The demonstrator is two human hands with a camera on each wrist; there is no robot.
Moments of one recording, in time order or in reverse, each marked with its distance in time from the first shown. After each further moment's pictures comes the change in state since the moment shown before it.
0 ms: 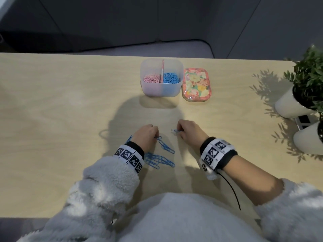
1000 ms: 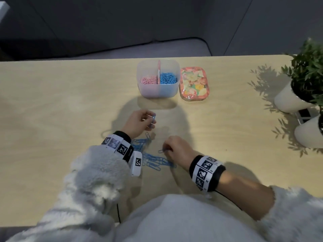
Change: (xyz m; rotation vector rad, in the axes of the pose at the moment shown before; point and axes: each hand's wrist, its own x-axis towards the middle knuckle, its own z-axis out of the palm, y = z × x) left_hand 0.021 -0.017 -0.034 -0.953 0.124 -0.148; right_hand -0.023 -0.024 0.047 -0.023 -0.072 -0.090
